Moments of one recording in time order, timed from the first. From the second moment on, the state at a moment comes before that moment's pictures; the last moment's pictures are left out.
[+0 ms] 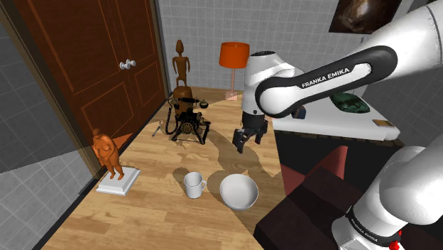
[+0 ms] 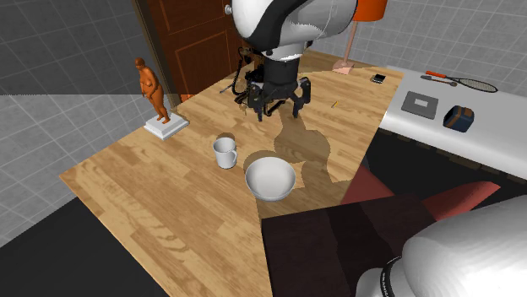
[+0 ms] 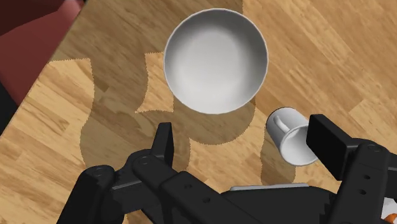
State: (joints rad) arm 0.08 -0.28 0.31 -2.44 0.13 2.15 0.33
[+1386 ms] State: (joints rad) arm 0.28 0.59 0.32 -1.82 -0.29 2.33 0.83
